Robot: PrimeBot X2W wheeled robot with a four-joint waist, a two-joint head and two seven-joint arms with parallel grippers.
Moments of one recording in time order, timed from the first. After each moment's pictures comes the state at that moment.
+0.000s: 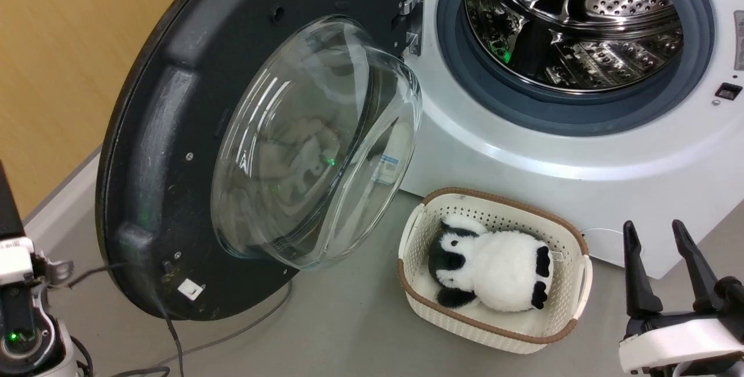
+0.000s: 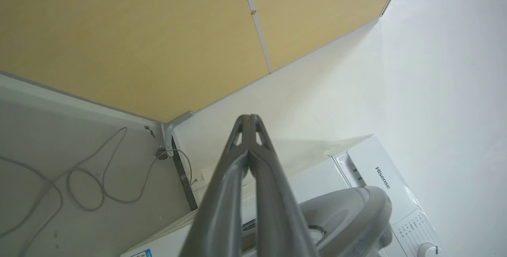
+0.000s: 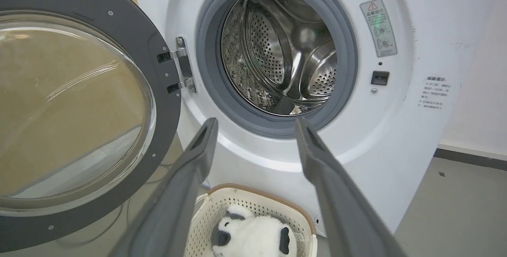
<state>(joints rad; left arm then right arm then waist) -0.31 0.07 0.50 0.02 -1.08 -0.03 0.07 0.00 -0.06 -0.14 -0.01 0.12 0.13 -0.16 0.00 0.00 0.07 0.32</state>
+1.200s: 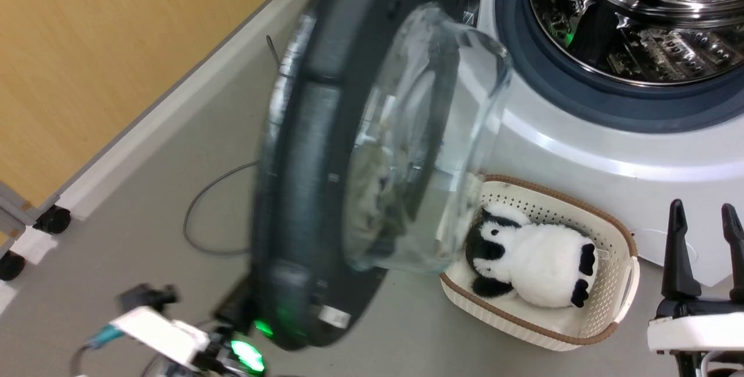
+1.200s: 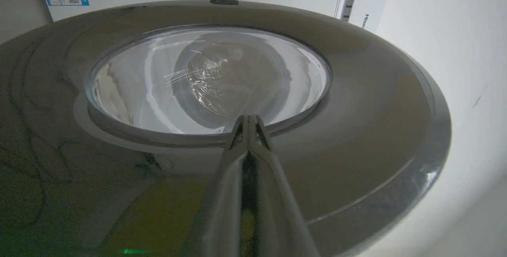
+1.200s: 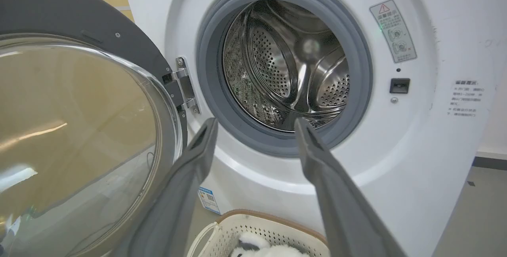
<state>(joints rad) -0.03 0.05 0.08 0.05 -1.73 -0.12 0.53 -0.04 -0.05 -0.22 0.00 0.17 0.13 -0.25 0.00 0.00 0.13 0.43</state>
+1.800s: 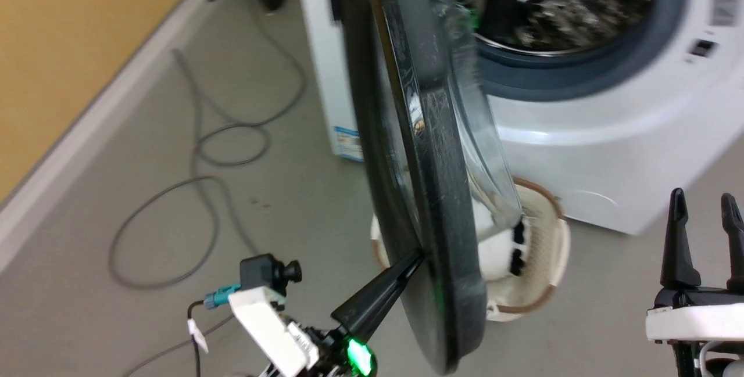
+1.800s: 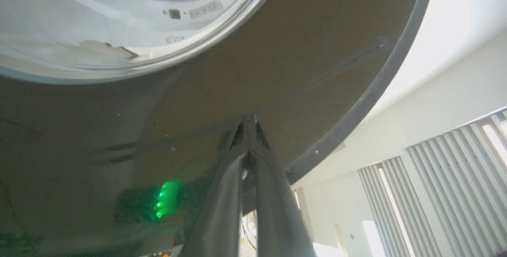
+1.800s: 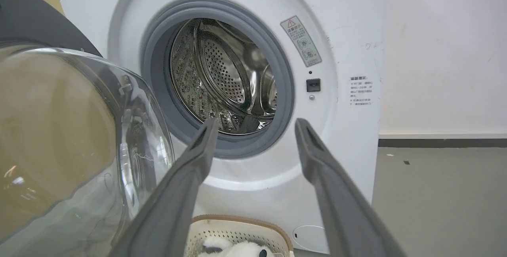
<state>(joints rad) -0.03 0.05 -0.34 -0.15 -1.80 -0.13 0.48 -0.07 -0.05 -0.21 0.01 0.21 0.13 -0.26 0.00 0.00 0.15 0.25</state>
